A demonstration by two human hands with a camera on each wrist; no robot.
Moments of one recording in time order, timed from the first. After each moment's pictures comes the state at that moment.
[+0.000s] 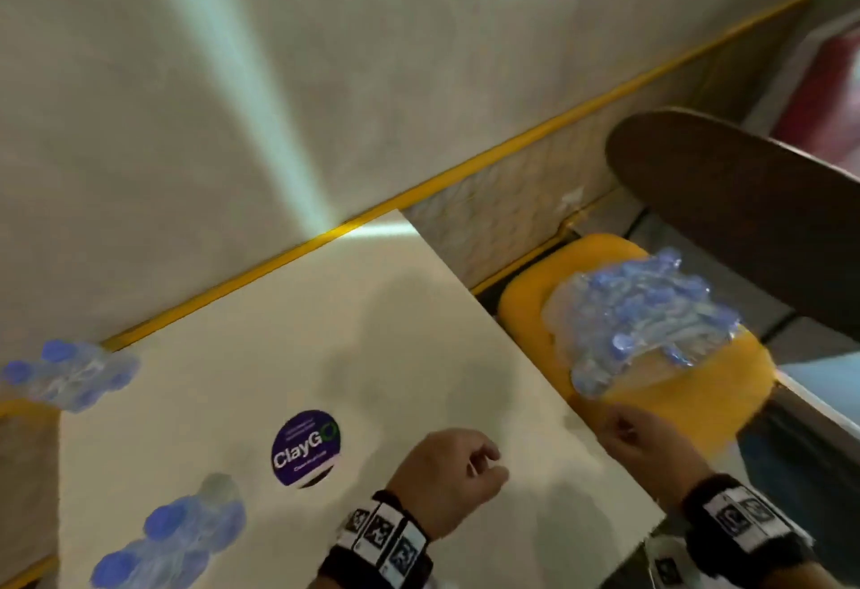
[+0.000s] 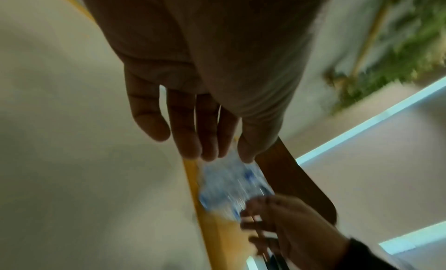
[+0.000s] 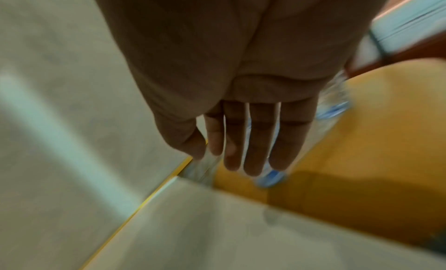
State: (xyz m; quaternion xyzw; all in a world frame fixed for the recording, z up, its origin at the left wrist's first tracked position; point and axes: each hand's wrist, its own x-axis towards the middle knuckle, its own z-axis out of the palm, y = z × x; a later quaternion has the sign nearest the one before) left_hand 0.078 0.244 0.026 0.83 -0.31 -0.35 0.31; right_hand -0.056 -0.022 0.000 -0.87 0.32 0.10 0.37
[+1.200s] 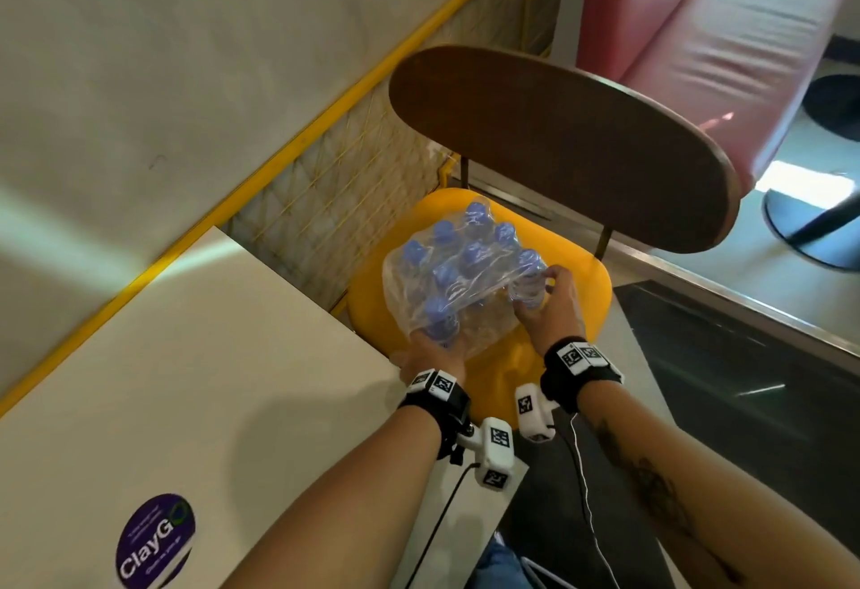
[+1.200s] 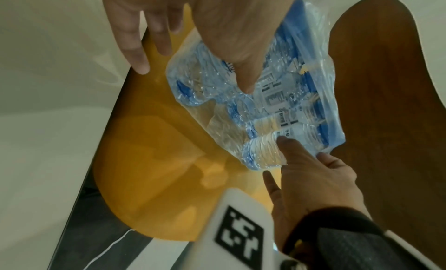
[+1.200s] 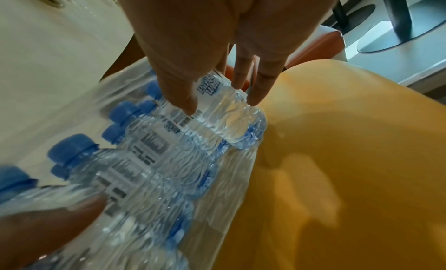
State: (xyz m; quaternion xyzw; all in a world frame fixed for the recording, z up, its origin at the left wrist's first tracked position) left_hand 0.055 -0.048 -0.063 0.89 0.01 -0.33 0.31; right_hand -0.043 -0.201 -0.088 -0.71 0.51 -0.22 0.44
